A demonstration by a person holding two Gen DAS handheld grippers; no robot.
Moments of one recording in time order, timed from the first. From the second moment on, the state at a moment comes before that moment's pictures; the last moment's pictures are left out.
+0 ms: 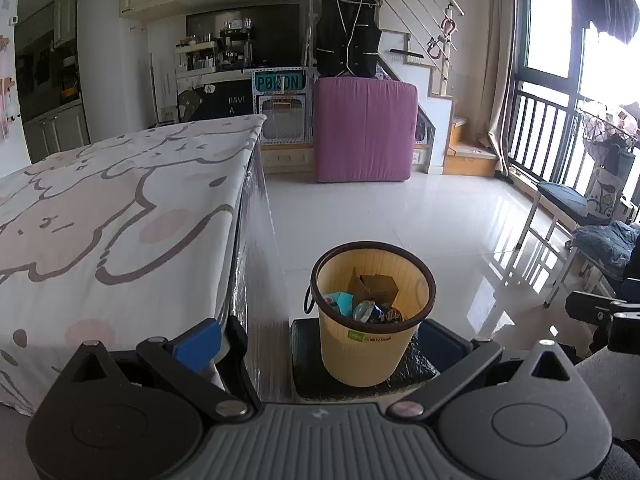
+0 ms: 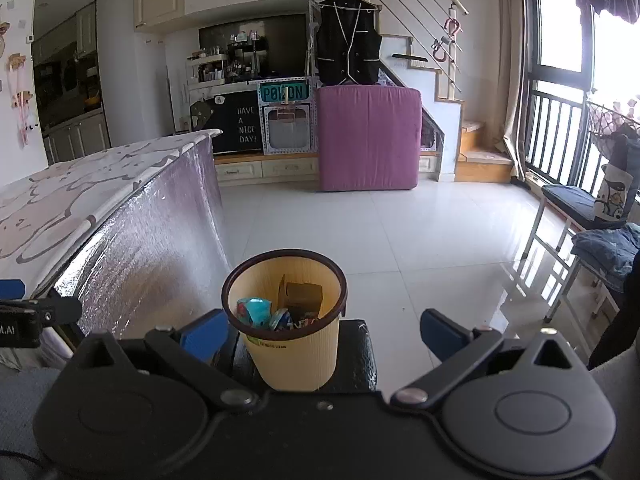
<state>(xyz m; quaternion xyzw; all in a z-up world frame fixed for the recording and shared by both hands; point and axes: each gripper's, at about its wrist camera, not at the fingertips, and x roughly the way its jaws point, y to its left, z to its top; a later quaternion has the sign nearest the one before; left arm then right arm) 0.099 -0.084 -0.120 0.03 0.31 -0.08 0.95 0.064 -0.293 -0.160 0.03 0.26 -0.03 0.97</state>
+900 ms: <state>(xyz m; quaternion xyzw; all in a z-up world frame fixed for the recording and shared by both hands) 0.096 -0.083 -0.122 0.02 0.32 -0.08 0.94 0.063 -0.289 -0.160 0.02 0.26 -0.03 0.97</state>
